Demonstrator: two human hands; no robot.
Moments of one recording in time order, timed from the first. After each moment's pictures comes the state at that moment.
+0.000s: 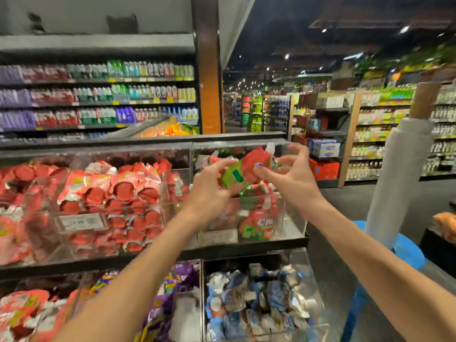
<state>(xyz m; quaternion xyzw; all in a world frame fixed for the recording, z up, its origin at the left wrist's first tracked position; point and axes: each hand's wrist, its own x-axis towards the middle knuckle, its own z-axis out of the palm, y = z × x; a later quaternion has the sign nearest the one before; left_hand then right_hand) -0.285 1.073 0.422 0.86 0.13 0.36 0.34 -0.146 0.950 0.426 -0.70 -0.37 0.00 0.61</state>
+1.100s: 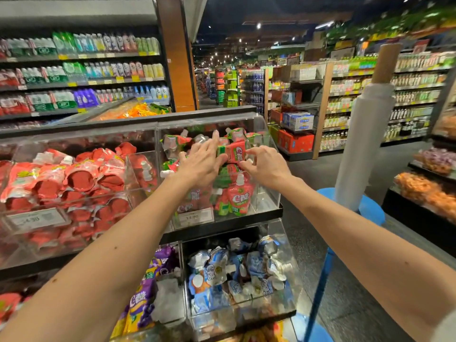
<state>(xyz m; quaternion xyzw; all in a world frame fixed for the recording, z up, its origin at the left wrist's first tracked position) -0.197 1.113 0.402 0.96 0.21 0.15 0.05 -0.083 0.971 0.384 -0.86 -0.41 -0.13 0.29</state>
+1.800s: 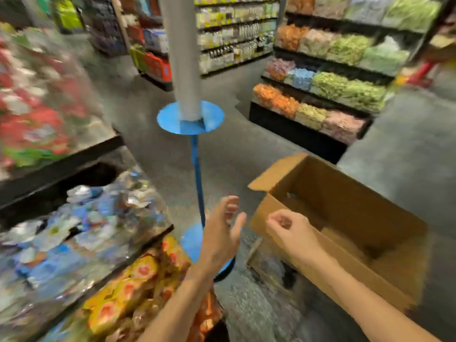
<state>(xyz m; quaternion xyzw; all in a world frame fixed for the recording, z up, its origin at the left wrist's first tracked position) -0.210 0.760 0.135 0.83 0.00 0.11 0.55 -0.188 0.567 0.131 -0.90 -0.01 0.03 0.44</state>
